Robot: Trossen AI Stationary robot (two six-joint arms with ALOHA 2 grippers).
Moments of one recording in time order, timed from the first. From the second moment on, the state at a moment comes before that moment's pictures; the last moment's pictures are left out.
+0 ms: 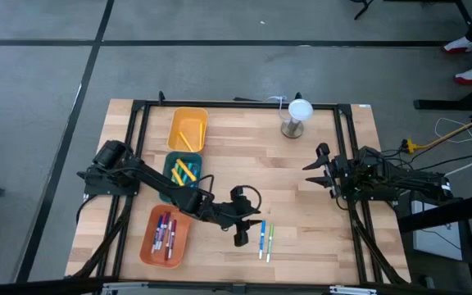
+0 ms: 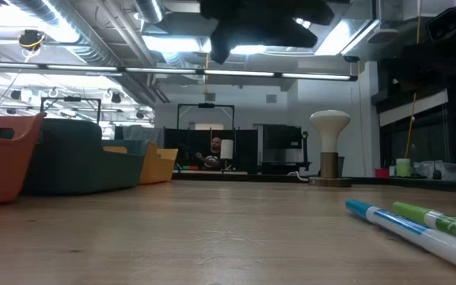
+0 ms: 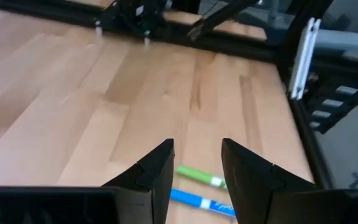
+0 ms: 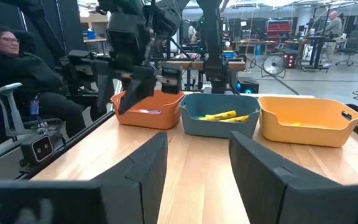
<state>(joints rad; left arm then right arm) -0.40 1.86 1.25 0.14 -0.40 -0.39 -0.15 0.02 0.01 0.06 -0.33 0.02</state>
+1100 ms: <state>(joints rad) -0.39 2.18 1.53 0.04 -0.40 -0.79 -0.15 0.02 0.01 0.06 -0.33 0.02</state>
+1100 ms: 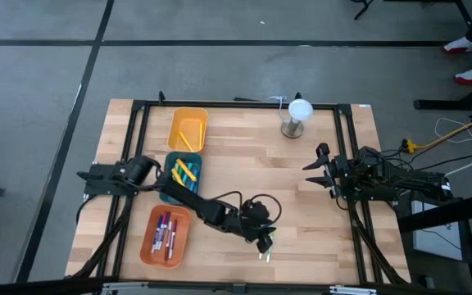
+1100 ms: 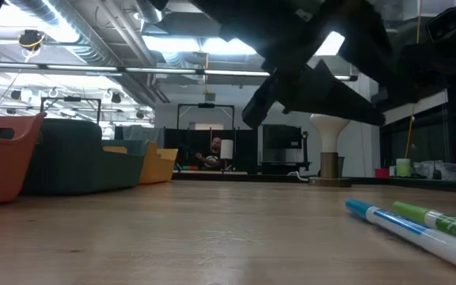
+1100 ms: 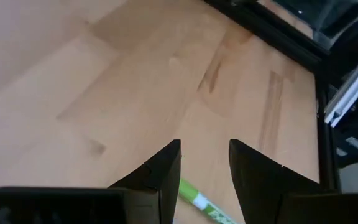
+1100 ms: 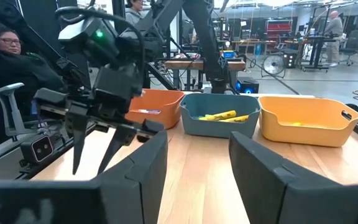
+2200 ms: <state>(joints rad) -0.40 2.23 1.55 0.00 -0.23 -0.90 -0.16 0.02 0.01 0.06 -0.33 0.02</state>
